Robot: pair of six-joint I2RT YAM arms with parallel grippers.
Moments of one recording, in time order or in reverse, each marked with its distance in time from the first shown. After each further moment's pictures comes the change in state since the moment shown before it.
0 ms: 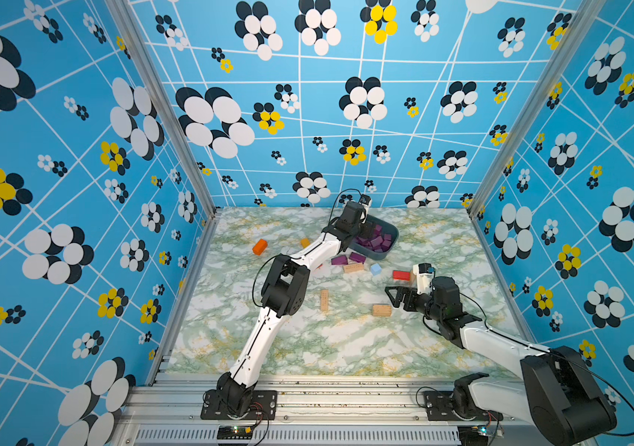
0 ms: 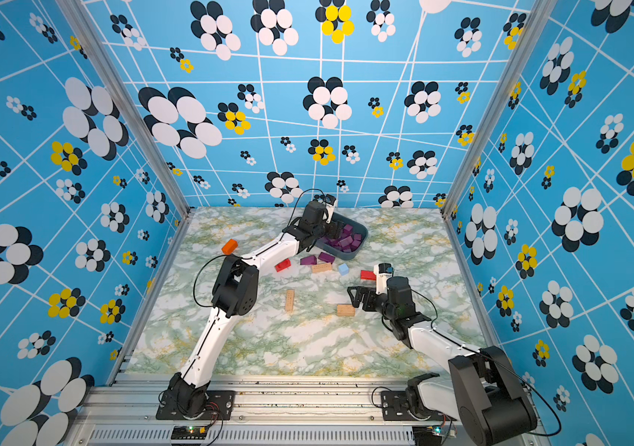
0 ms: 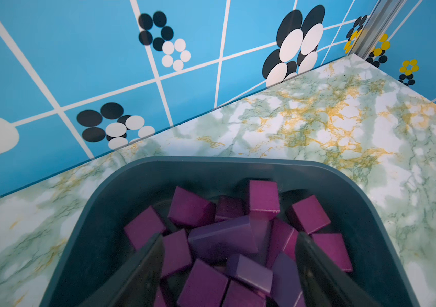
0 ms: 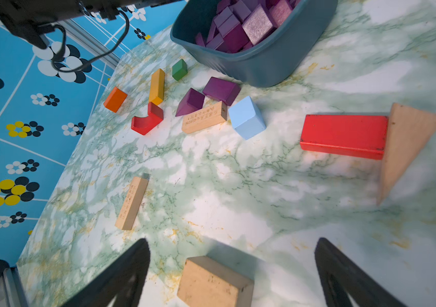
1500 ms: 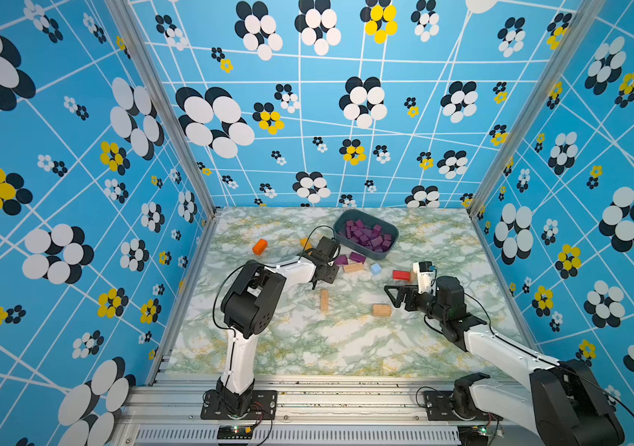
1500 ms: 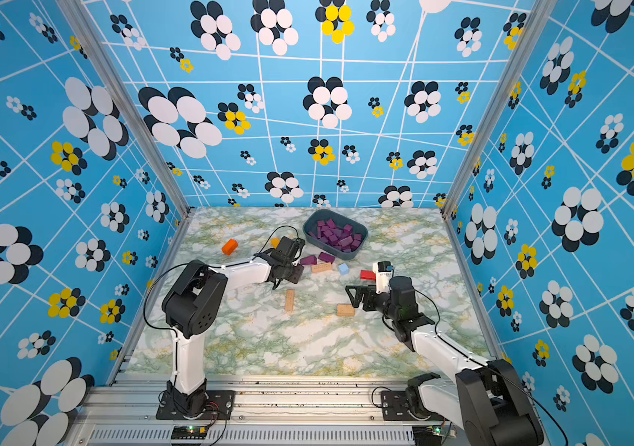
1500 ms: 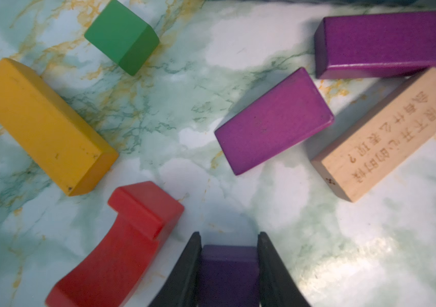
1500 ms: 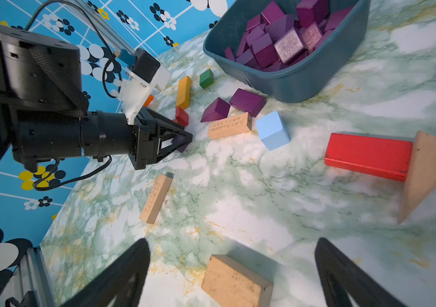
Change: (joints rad) left arm 0.036 -0.448 -0.807 -0.155 -0.120 0.006; right arm 0.000 -0.073 0.000 -0.011 -0.064 -0.030
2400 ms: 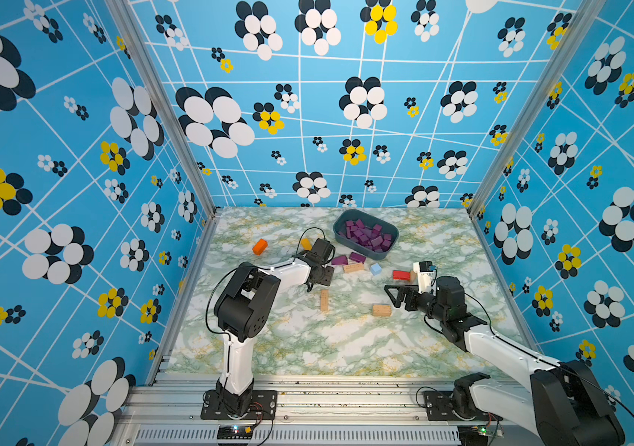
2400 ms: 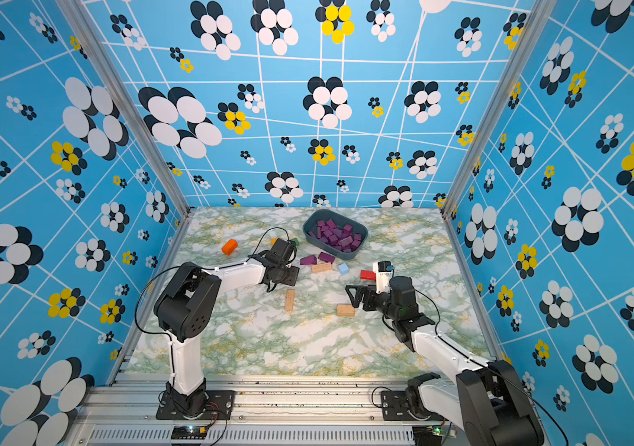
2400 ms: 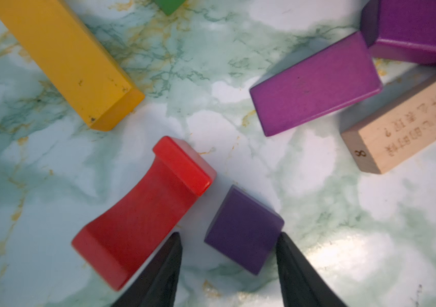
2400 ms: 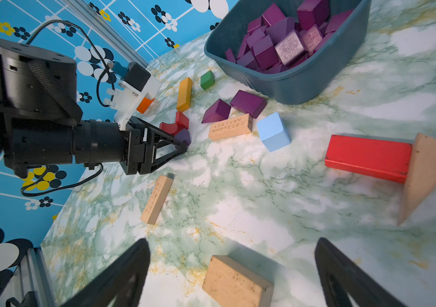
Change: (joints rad) left arm 0.023 -0.054 -0.064 -0.036 0.014 -0.146; right arm 0.000 -0.006 0.000 0.000 0.000 0.000
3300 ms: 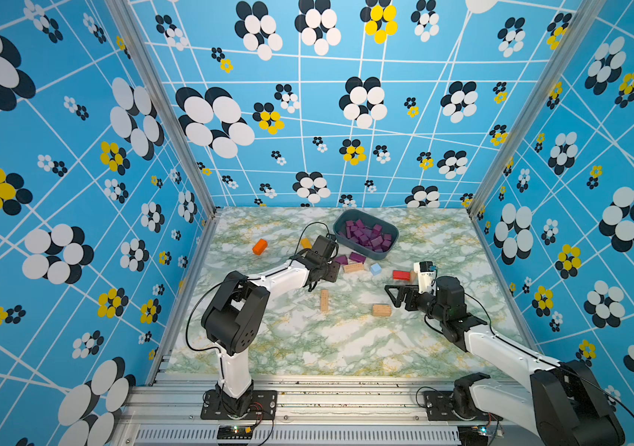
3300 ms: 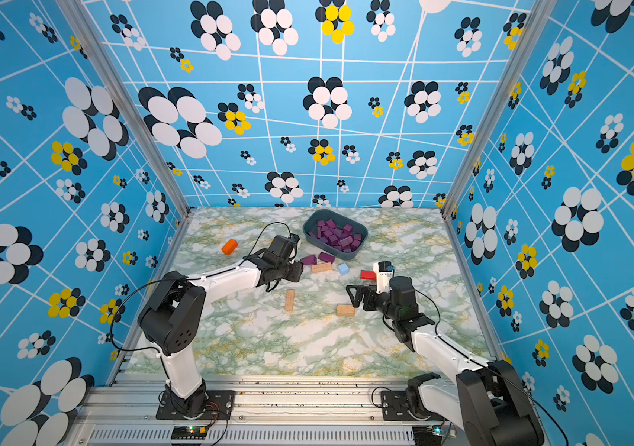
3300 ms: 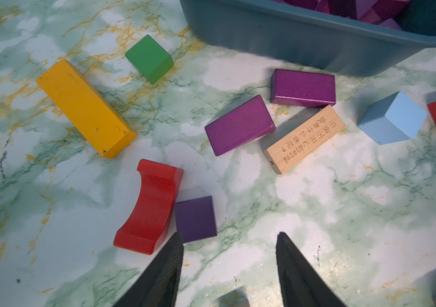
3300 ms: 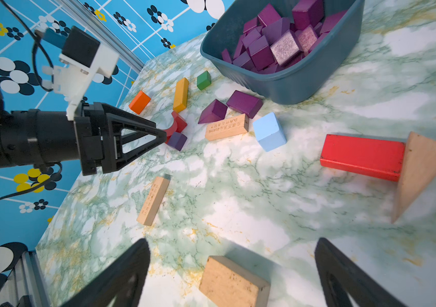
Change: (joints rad) left arm -0.046 -0.120 -0.033 0.039 0.023 -0.008; right arm 0.000 0.000 0.000 -0.003 0.011 0.000
